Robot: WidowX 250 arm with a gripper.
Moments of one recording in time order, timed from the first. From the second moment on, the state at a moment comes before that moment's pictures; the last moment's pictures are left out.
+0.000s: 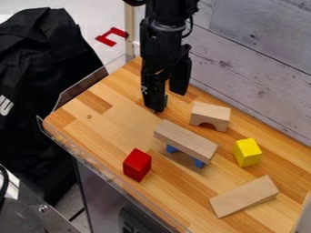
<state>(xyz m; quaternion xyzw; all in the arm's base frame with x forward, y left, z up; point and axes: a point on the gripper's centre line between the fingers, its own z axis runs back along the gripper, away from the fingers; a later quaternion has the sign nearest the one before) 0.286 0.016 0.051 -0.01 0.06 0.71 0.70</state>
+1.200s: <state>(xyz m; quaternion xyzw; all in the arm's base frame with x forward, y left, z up) 0.285 -0.013 0.048 -0.11 0.06 0.79 0.60</state>
